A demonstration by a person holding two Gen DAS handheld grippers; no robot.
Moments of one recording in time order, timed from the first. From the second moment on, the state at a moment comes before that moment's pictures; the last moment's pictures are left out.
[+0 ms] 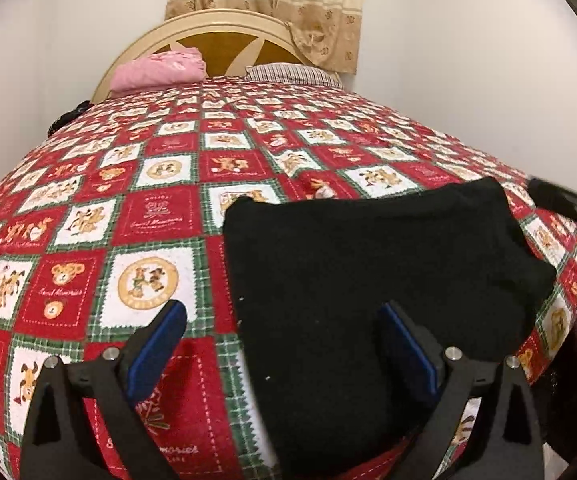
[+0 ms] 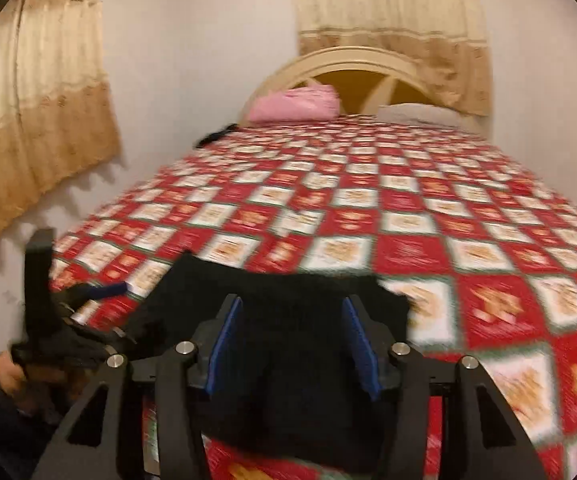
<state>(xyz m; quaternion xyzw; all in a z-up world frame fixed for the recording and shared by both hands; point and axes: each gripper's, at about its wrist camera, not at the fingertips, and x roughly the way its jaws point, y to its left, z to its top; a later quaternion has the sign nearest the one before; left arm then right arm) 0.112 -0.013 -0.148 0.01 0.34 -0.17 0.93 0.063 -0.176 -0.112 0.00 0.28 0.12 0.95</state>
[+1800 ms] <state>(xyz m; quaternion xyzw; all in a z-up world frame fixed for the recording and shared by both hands) 0.147 -0.019 -0.175 0.00 0.41 -0.19 0.89 0.075 -0.248 -0.169 0.12 0.36 0.06 0.92</state>
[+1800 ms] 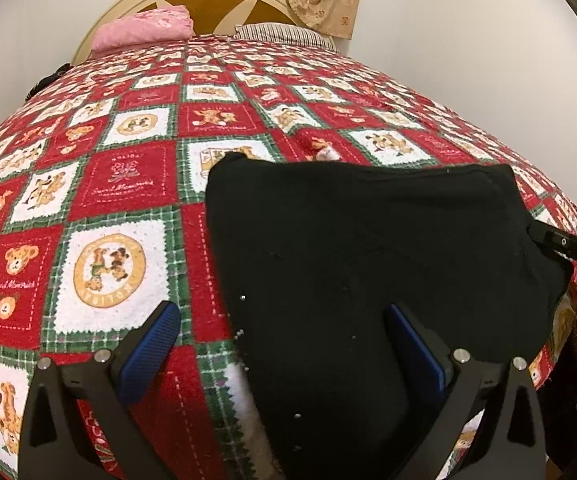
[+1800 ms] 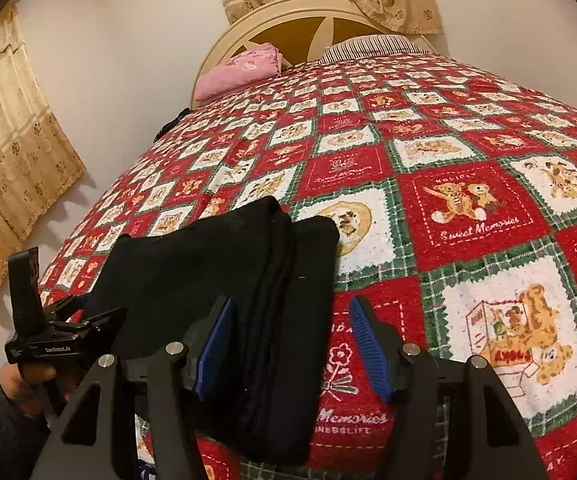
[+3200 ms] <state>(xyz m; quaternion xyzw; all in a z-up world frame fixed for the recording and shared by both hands) 0.131 0.061 -0.142 -0.18 0.35 -0.30 0.87 0.072 -0.172 -0.110 0.08 0.31 0.18 0.93</state>
